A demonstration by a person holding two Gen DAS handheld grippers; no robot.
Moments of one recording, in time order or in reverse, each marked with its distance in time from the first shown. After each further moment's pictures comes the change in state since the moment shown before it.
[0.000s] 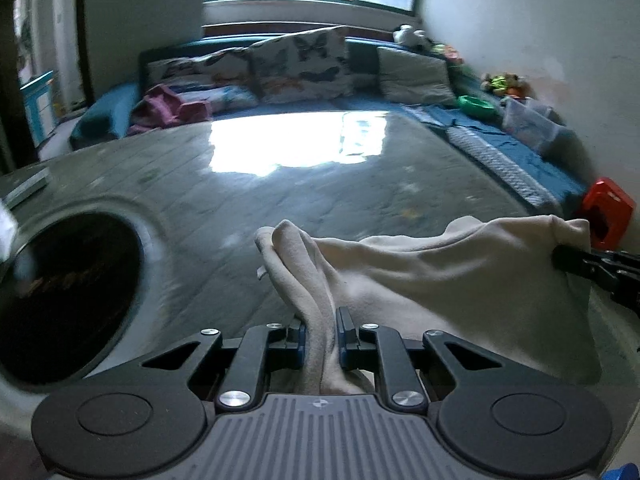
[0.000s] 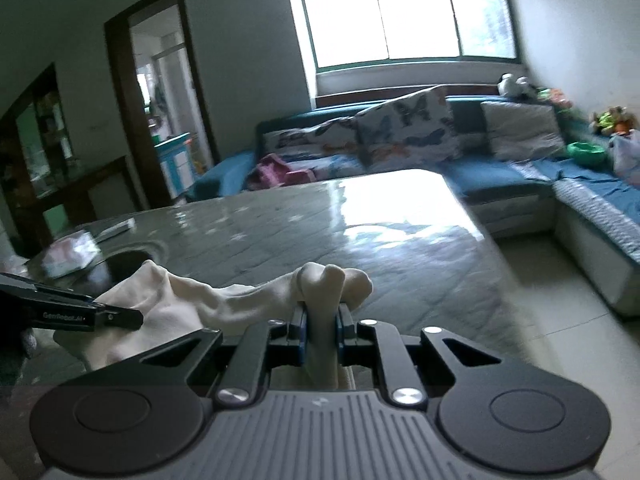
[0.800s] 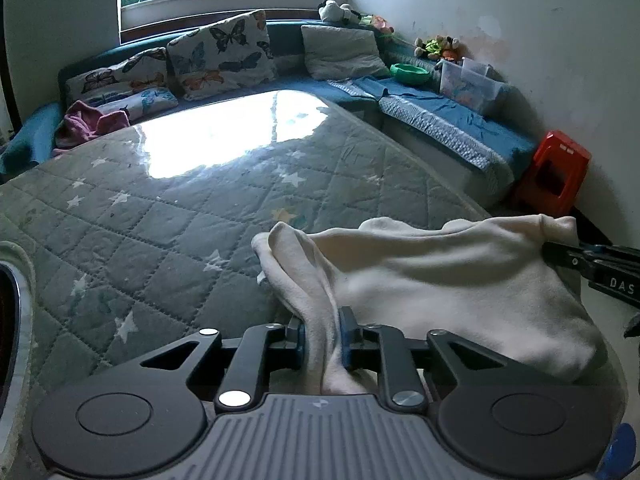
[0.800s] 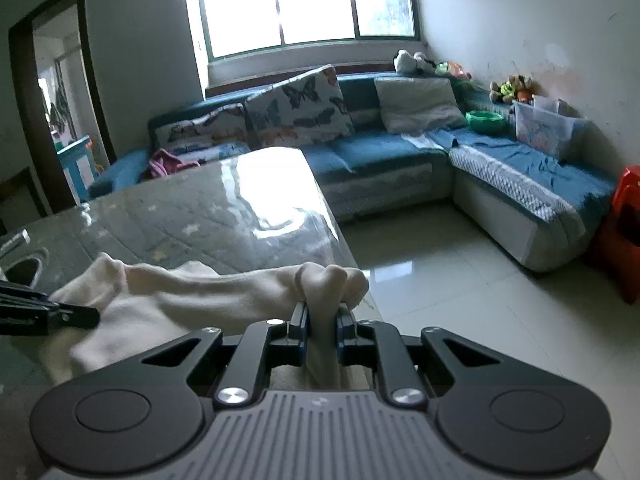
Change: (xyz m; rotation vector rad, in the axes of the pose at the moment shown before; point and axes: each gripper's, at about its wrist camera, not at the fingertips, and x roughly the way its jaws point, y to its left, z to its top) left arm 0.061 -0.074 0.013 0.149 0.060 -0.118; right arm 0.003 -0.086 -0.016 0.117 0.064 -0.272
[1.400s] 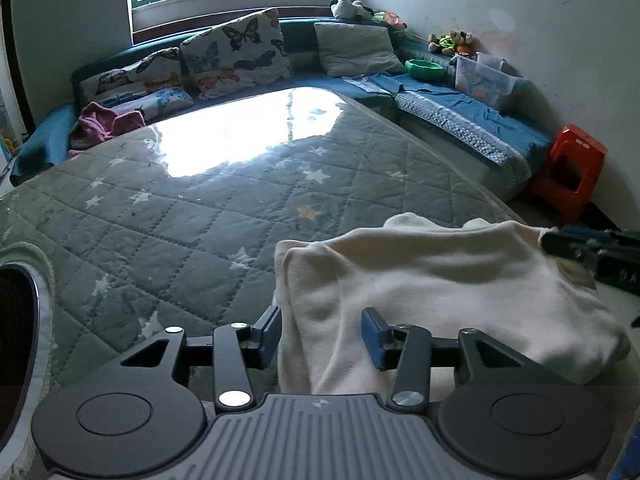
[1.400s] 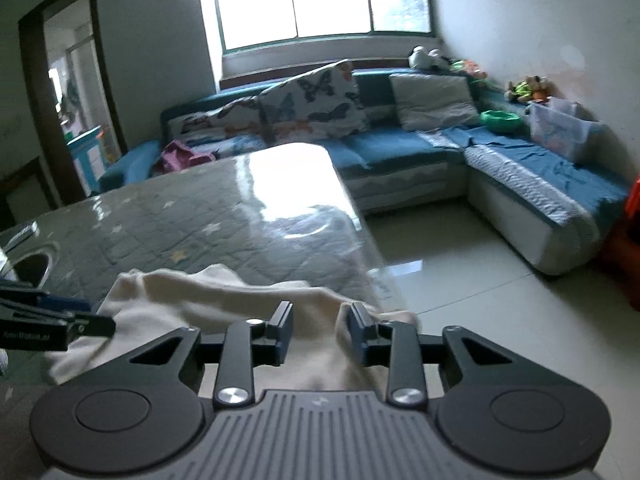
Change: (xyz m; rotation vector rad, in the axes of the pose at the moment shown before) left arm 0.002 0.009 0.000 0.003 0.007 0.058; right arm 0.020 0.021 0.008 -0.033 0.027 0.046
